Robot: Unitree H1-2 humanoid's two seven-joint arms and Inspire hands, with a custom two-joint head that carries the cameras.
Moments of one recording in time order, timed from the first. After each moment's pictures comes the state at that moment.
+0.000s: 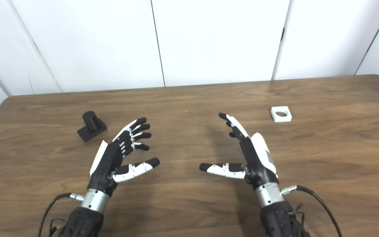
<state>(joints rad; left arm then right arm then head) -0.03 0.06 -0.08 -0.15 0.16 -0.10 -0.09 -0.03 -0.11 0.15 -0.24 -0.49 0.02 -0.02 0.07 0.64</state>
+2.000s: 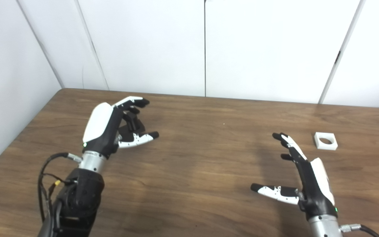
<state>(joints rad) -0.18 0.25 -0.02 -0.35 0.77 0.22 -0.04 -0.02 -0.17 0.08 -0.30 -0.40 0.07 0.04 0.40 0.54</state>
